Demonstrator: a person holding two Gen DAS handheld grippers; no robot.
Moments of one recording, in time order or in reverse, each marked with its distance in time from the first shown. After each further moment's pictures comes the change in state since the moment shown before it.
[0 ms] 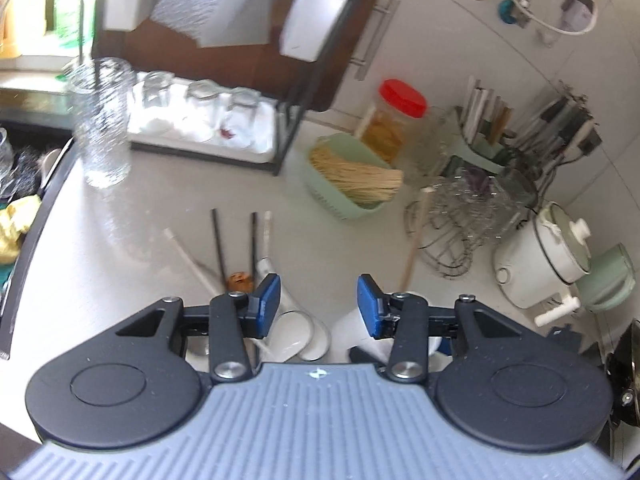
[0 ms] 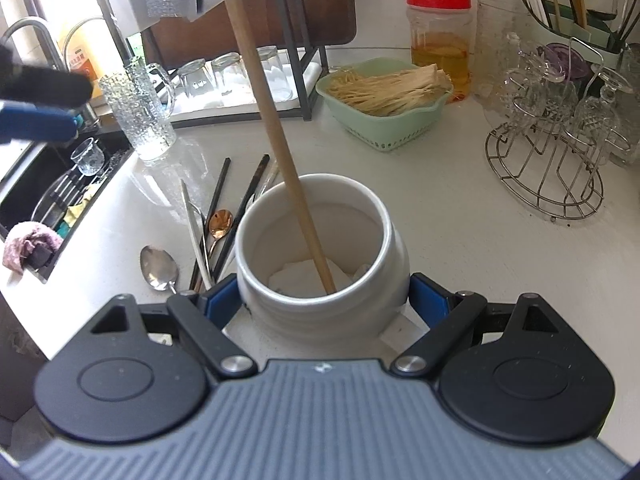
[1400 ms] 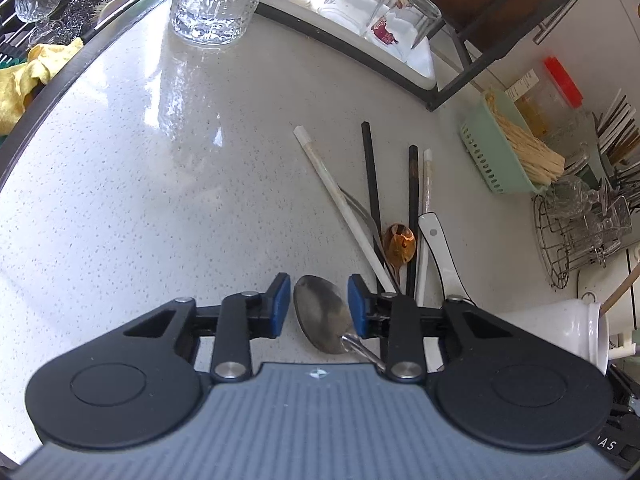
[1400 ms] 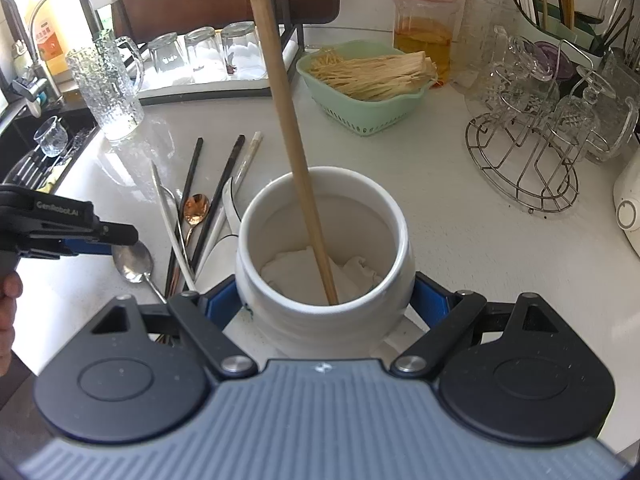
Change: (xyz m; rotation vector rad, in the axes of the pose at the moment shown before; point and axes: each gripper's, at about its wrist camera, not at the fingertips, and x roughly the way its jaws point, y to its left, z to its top) left arm 0.120 0.143 -0.041 -0.260 0.150 0.079; right arm 0.008 0.019 0.009 -0.017 0.080 -0.135
